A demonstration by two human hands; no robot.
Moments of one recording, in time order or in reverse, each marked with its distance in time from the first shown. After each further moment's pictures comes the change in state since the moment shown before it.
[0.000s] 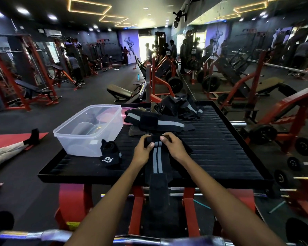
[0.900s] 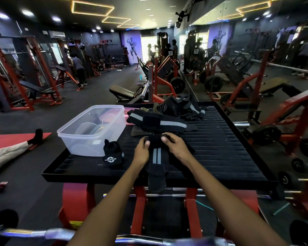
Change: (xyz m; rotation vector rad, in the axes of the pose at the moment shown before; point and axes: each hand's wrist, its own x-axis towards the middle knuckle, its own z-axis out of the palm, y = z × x) left_hand 0.000 0.003 -0.005 -0.011 0.039 -0.104; right_hand -0.002 -0.001 -0.003 0.096 -0.080 -0.012
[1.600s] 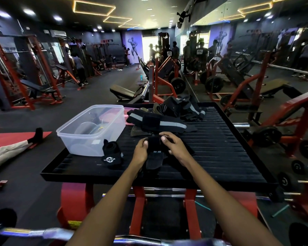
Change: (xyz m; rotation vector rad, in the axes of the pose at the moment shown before) left_hand 0.007 -0.004 0.003 -0.107 0.027 -0.050; right_hand -0.005 -0.009 0.000 0.007 -0.046 0.023
